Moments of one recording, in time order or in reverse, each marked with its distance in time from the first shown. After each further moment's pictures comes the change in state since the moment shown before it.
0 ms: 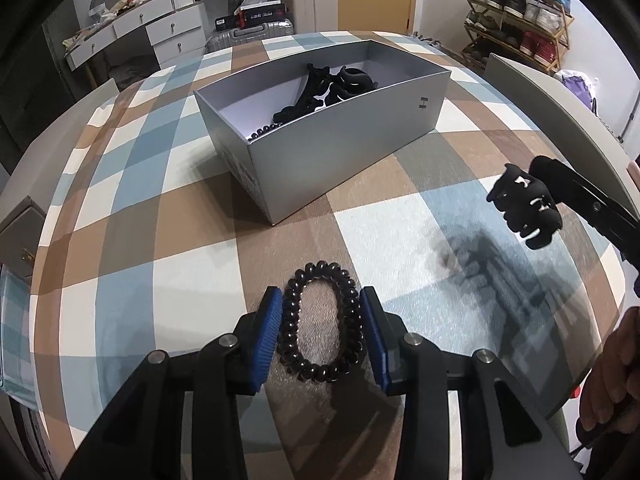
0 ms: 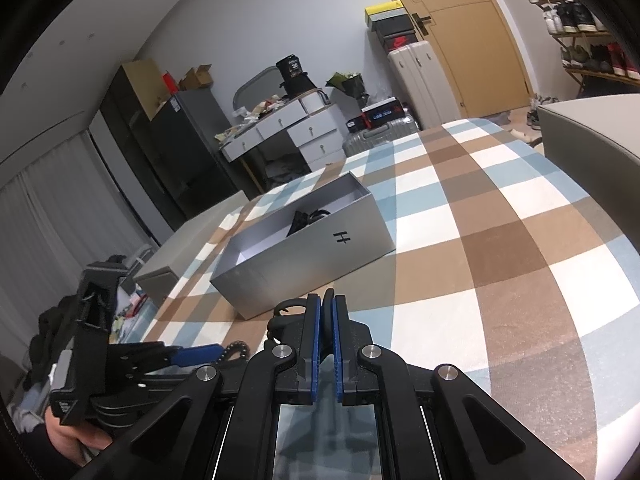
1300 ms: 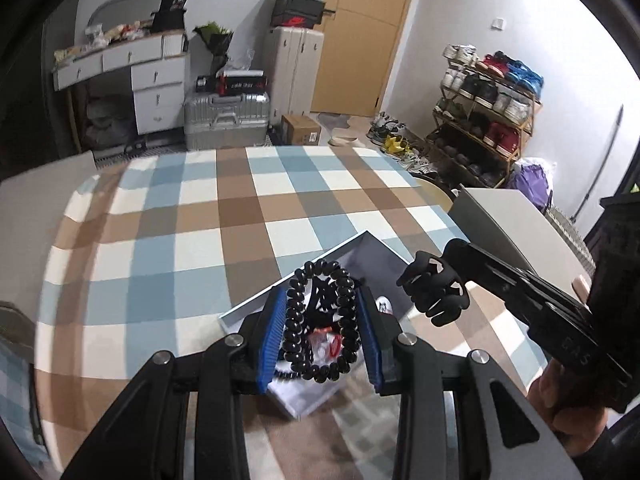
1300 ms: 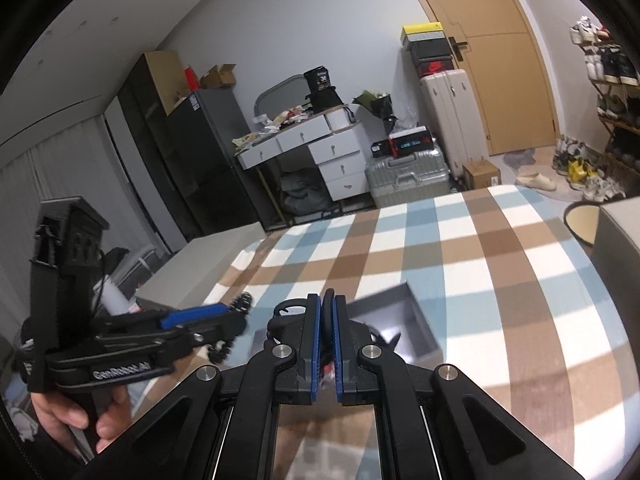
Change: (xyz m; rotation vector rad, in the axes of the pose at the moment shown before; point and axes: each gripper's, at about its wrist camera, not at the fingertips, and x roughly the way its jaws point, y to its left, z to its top) left arm -0.032 0.055 0.109 -0.080 -0.246 -0.234; right arm 0.057 0.048 0.108 -0.113 -0.031 0.021
